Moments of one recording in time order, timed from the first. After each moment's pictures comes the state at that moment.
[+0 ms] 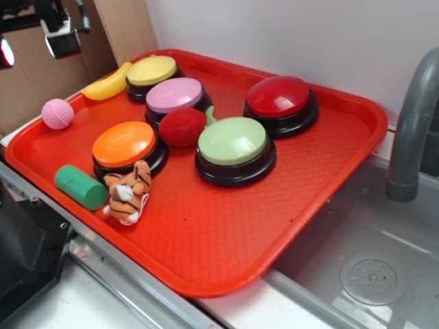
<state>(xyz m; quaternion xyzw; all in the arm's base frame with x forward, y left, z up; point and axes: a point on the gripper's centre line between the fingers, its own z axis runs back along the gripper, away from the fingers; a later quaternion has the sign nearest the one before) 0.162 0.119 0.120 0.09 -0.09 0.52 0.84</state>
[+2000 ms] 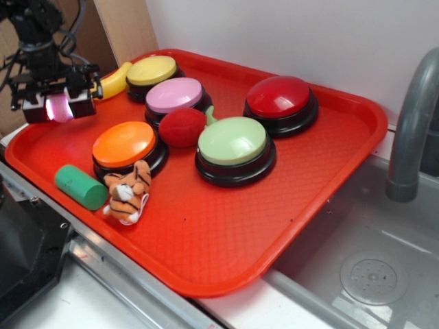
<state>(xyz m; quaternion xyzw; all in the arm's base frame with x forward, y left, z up) 0.188 0.147 0.044 0.07 -0.04 0.43 0.90</state>
